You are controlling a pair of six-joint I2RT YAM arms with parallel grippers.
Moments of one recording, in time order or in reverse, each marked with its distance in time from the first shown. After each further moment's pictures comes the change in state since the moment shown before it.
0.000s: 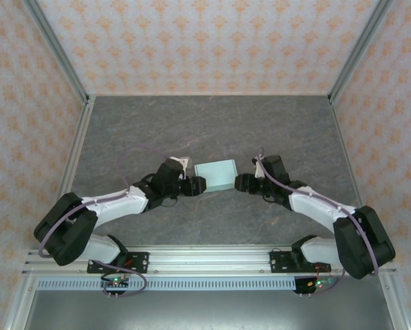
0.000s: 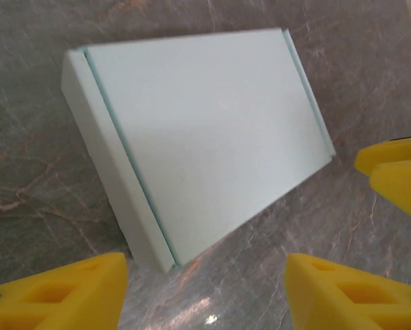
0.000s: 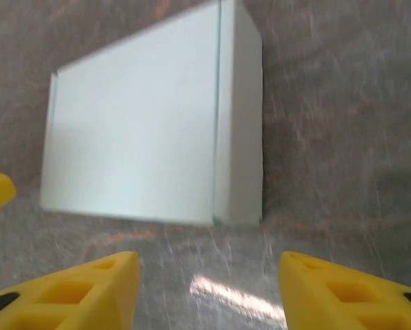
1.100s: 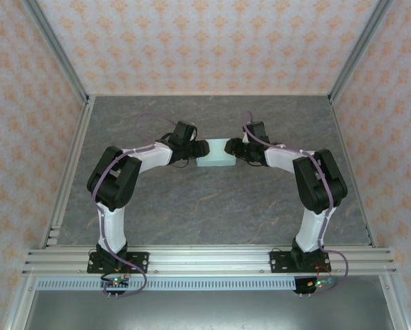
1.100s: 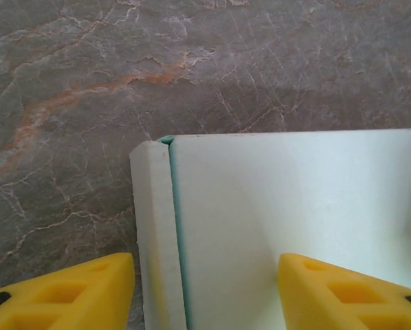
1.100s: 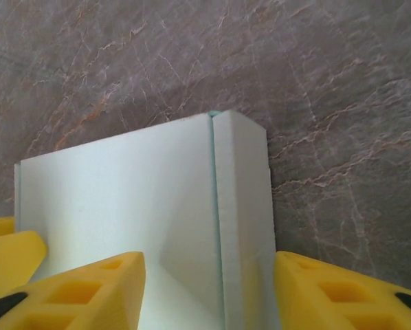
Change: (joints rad) left arm 0.182 0.577 0.626 -0.193 -0.047 0.088; right arm -0.066 0.587 0.531 0.036 0.080 0.081
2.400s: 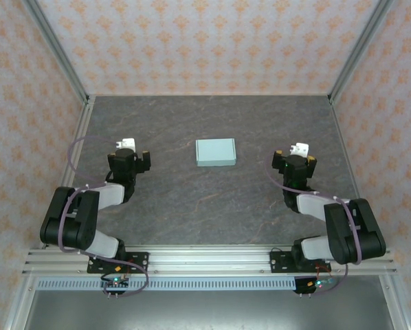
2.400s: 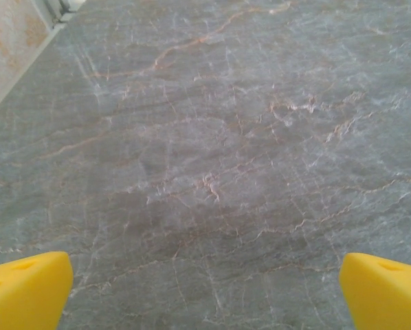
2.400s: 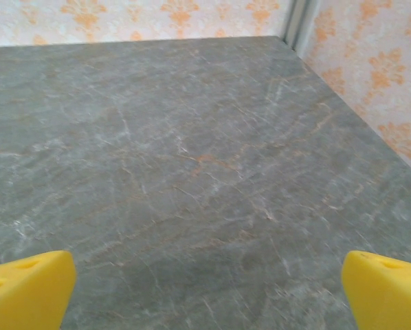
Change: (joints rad) left arm 0.376 -0.490 -0.788 0.640 -0.407 0.543; right arm -0.206 -0.499 -0.719 0.649 0.657 -0.534
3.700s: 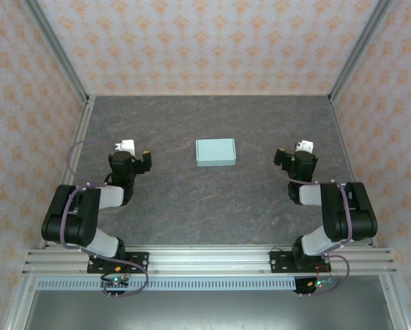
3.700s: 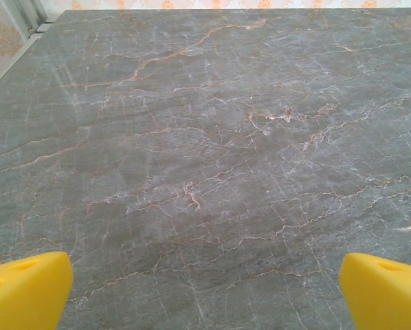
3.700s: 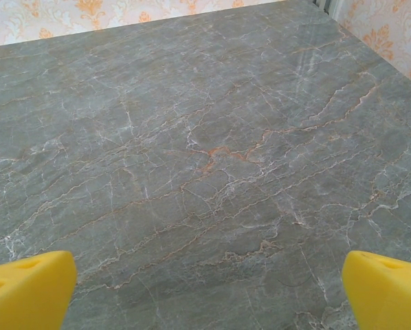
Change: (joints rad) left arm 0.023 0.017 -0.034 0.108 0.080 0.003; right arm -0.135 0.163 0.051 0.076 -0.207 0.065
